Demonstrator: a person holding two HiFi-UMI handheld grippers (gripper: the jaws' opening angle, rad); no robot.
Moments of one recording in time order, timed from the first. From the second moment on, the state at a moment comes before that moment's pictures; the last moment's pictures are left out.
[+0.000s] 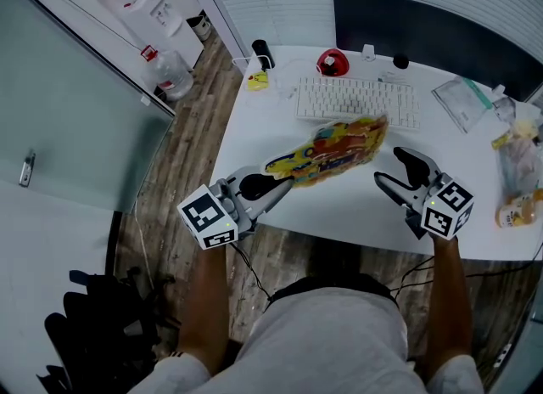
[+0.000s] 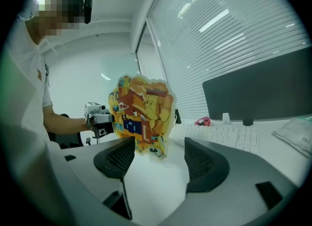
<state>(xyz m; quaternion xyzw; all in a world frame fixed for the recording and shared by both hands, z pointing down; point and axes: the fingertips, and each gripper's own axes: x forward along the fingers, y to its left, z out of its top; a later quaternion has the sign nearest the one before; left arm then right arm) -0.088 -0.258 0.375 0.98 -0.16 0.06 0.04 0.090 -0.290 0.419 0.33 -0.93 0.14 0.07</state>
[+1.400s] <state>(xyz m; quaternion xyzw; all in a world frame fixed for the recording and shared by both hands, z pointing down) -0.080 -0.284 0.369 0.94 -0.34 0.05 0.05 0.068 -0.261 0.353 0.39 -0.92 0.01 0.05</state>
